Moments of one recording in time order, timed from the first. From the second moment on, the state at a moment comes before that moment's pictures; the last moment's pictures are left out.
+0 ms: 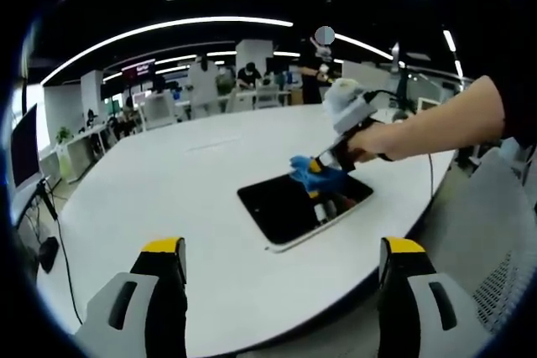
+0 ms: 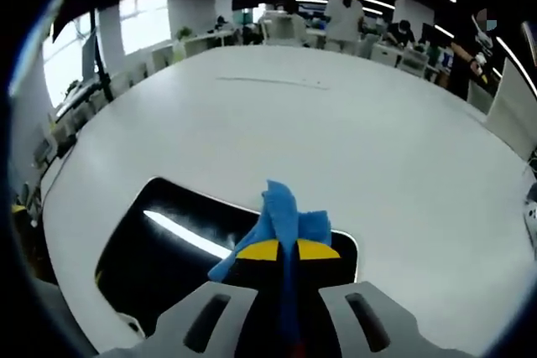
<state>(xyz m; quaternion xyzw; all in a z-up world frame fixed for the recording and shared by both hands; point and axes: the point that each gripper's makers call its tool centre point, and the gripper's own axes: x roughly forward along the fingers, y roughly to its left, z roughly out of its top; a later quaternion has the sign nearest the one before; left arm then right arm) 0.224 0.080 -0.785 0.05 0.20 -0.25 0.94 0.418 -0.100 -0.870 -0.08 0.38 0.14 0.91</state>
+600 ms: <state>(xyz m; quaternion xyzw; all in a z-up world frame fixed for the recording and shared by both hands) 0.223 0.080 -0.784 0.05 0.20 -0.25 0.94 0.422 -0.034 -0.873 -0.08 0.37 0.18 0.91</state>
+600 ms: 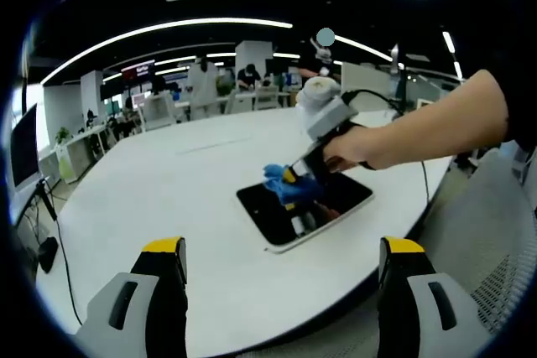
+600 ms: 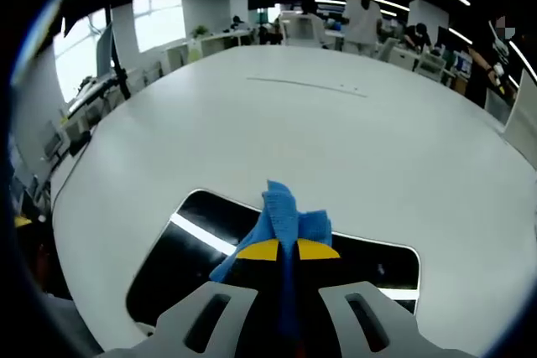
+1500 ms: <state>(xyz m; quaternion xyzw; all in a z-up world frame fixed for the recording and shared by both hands) 0.224 0.079 -0.783 0.05 0.19 -0.26 0.95 0.414 0.043 -0.873 -0.08 0.37 0.24 0.89</state>
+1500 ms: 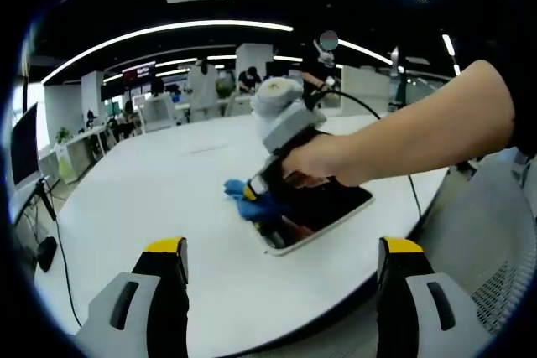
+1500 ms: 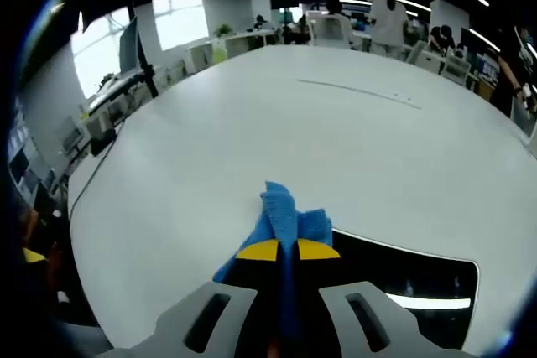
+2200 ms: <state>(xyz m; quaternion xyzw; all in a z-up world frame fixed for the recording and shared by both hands) 0.226 0.082 -0.780 0.05 0.18 -0.25 0.95 0.377 0.048 -0.869 -0.10 0.36 0.29 0.88</state>
